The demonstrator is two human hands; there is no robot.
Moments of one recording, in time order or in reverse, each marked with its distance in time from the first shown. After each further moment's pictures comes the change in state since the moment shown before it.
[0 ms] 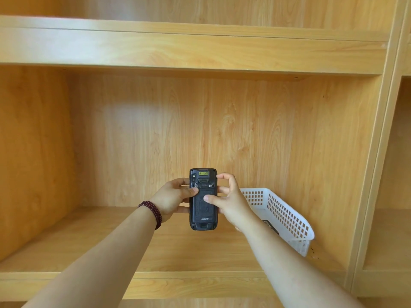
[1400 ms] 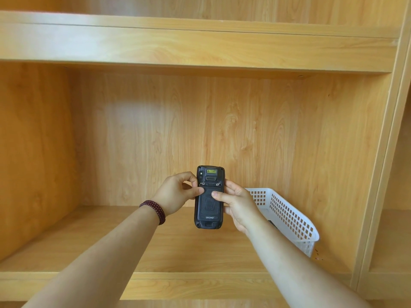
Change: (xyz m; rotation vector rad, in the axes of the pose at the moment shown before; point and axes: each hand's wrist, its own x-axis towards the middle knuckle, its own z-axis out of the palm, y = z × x) left_hand 0.003 0.002 -0.004 0.540 0.154 0.326; right_hand 0.002 0.003 -0.003 0.345 -0.016 0.088
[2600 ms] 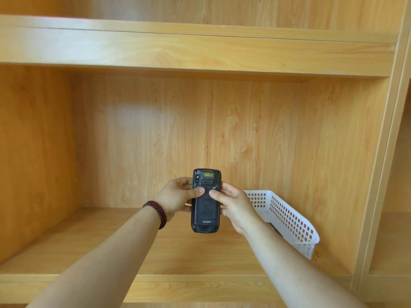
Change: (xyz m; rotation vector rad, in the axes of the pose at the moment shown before) left_hand -0.001 0.008 0.002 -0.484 -0.095 -0.266; right_hand -0.001 -0.001 0.007 -0.086 -0.019 -0.008
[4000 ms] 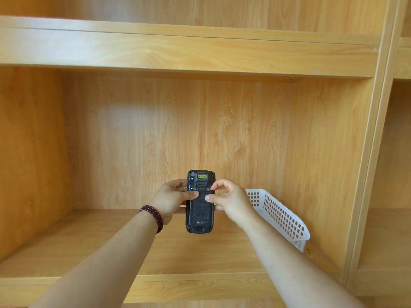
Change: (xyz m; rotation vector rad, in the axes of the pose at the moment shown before) left_hand 0.003 -0.009 0.007 -0.082 0.049 -0.024; right_hand -0.002 -0.012 -0.012 -0.388 0.095 -0.082
